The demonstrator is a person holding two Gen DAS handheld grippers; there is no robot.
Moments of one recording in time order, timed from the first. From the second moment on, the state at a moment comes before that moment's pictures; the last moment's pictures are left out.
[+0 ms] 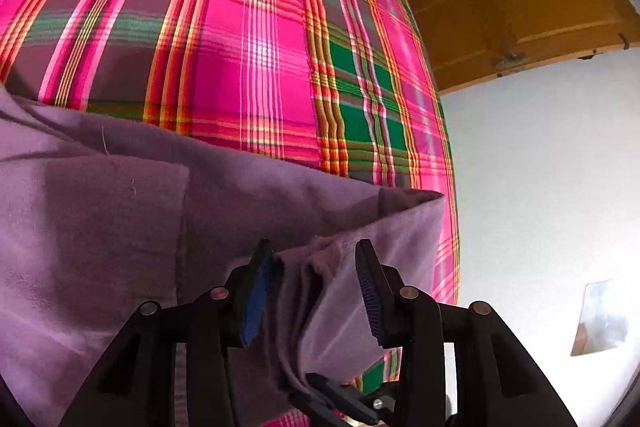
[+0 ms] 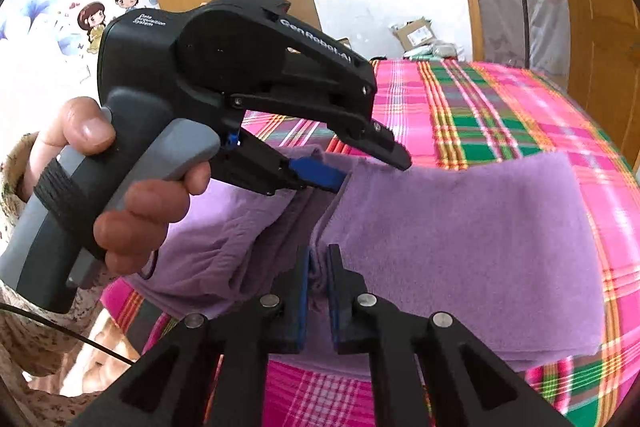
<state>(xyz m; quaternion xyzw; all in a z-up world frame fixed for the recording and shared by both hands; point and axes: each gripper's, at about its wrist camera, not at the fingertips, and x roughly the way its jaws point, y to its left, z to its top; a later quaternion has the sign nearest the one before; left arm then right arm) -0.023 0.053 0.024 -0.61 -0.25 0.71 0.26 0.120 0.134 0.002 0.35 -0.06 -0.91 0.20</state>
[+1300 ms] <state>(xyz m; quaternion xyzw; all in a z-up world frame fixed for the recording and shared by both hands) 0.003 0.095 0.018 -0.58 -0.19 0.75 0.27 0.077 0.238 0.000 0.36 -0.06 -0.93 0.04</state>
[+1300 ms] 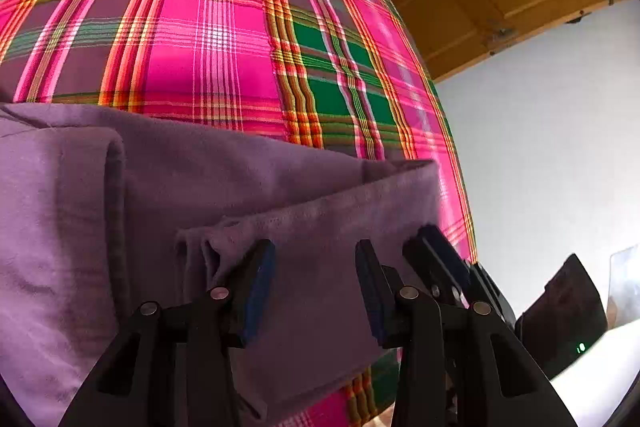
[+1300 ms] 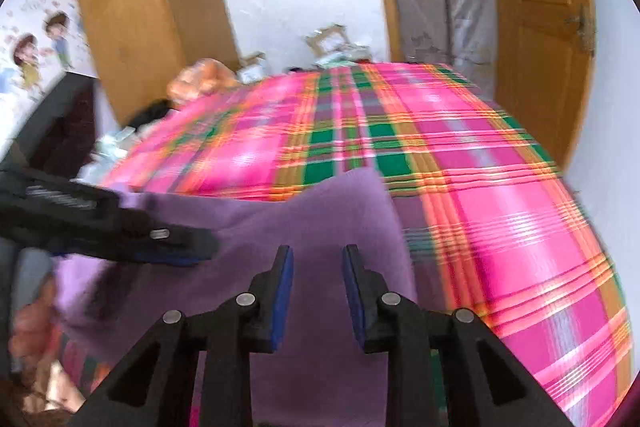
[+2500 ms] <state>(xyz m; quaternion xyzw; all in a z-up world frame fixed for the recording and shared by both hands) -0.010 0.098 0.008 -0.58 -0.20 0.73 0.29 0.023 0.281 -0.011 0.44 -0.10 -0.89 0.00</state>
